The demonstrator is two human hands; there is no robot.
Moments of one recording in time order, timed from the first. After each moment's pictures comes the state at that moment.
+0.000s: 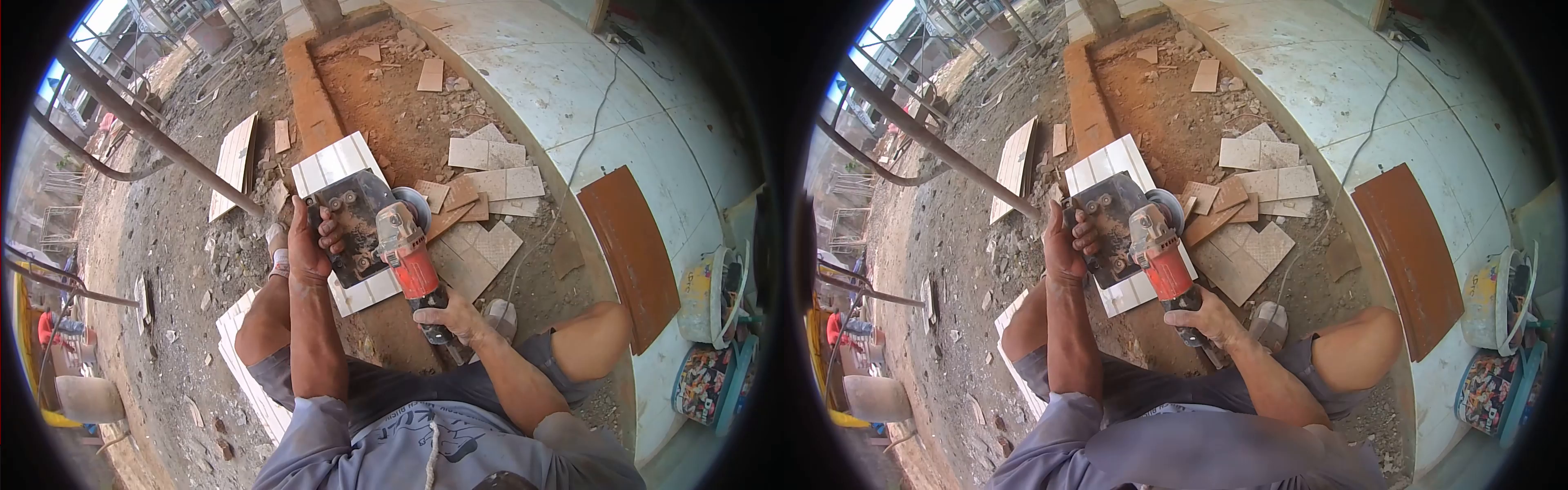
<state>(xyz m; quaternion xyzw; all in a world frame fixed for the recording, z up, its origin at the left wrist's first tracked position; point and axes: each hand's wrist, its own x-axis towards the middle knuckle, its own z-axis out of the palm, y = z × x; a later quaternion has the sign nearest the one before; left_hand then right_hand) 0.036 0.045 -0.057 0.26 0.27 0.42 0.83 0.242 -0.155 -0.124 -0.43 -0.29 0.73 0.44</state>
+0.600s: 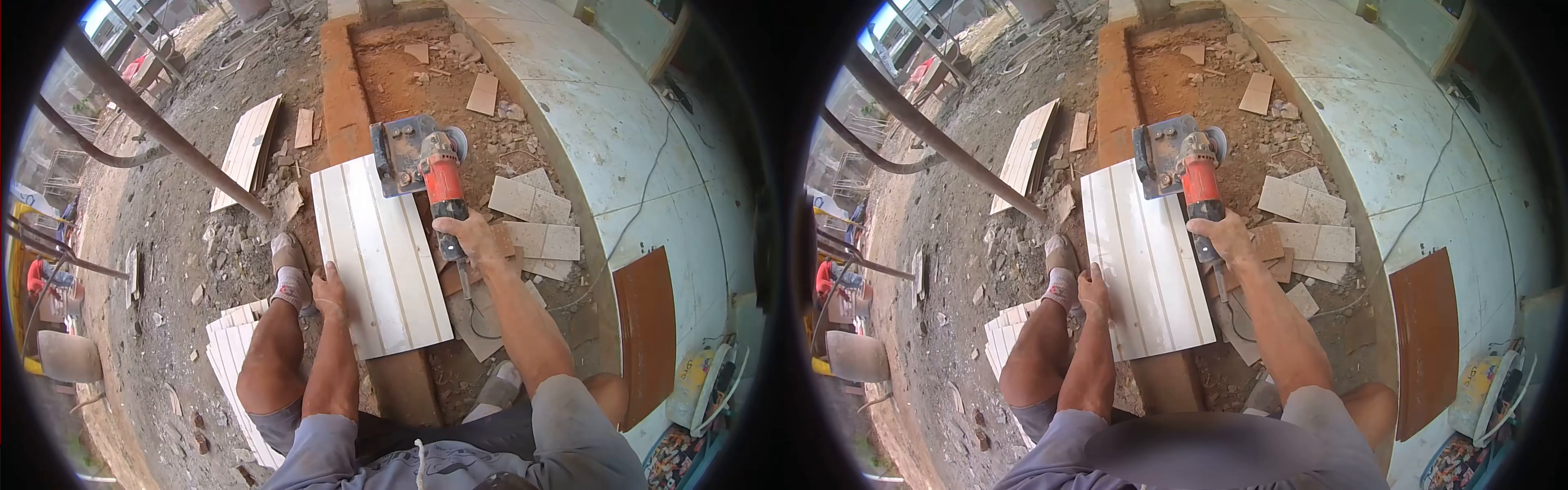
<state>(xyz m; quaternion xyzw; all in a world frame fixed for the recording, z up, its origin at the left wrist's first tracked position) -0.011 0.105 -0.263 0.38 0.87 0.29 0.13 0.297 0.113 -0.149 -0.56 -0.31 0.60 0.47</state>
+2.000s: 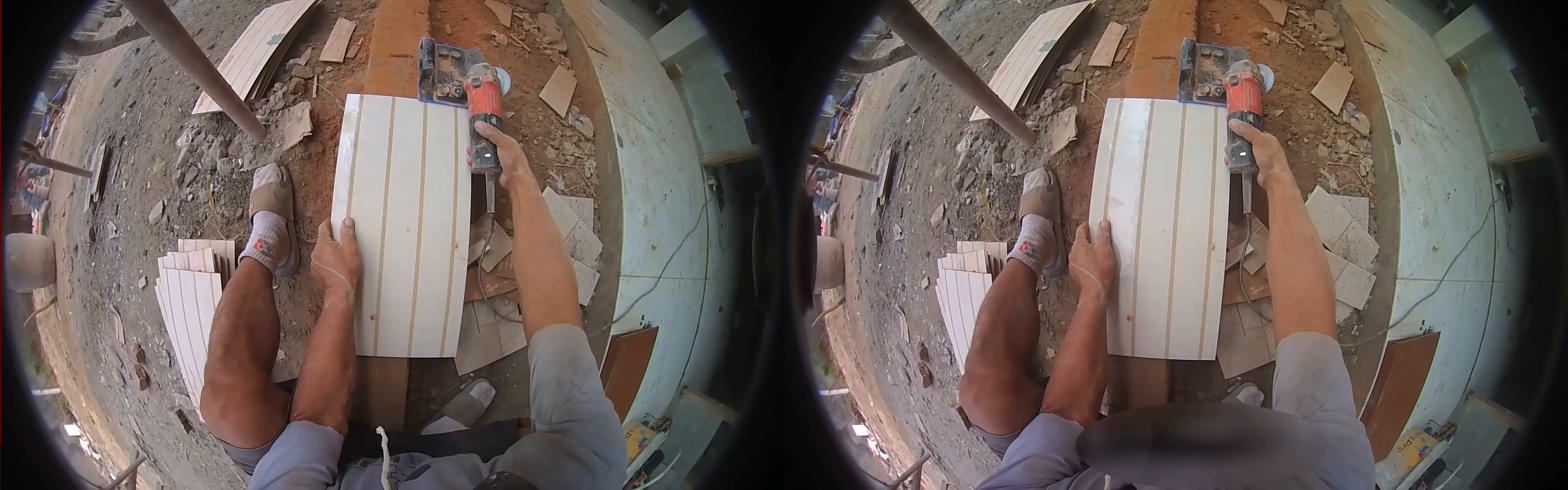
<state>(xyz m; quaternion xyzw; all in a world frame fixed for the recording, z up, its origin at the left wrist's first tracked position) 0.024 0.131 -0.238 0.35 0.87 0.25 0.24 0.297 0.320 -0.246 -0.56 -0.32 0.65 0.40</state>
